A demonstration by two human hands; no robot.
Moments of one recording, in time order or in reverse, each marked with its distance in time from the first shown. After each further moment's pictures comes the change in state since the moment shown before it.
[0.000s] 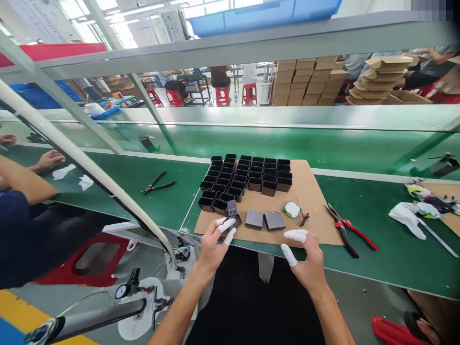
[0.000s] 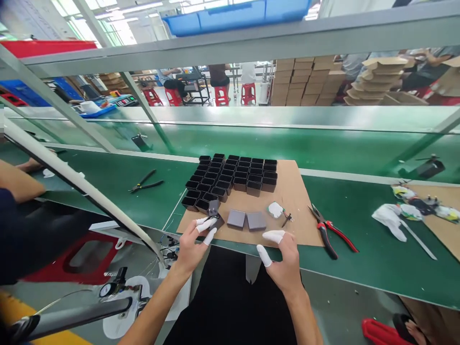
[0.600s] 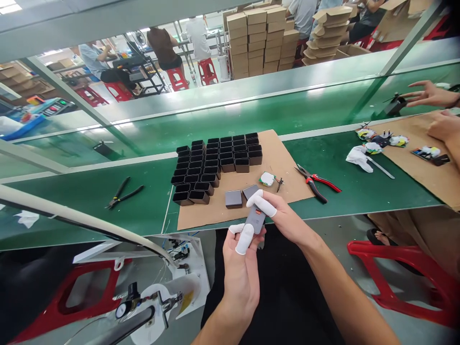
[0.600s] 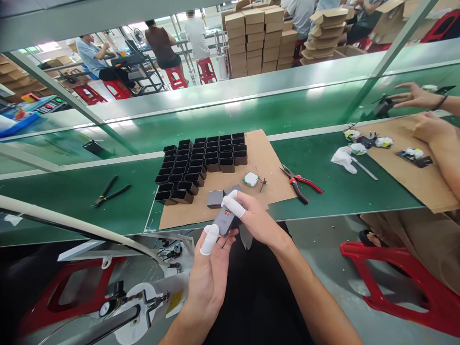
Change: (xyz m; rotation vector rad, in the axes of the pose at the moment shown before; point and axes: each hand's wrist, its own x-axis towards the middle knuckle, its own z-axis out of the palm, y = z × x) left_hand -0.040 0.169 0.067 -1.052 0.038 -0.988; right_hand 0.071 -0.077 -0.034 0.736 -0.437 0.657
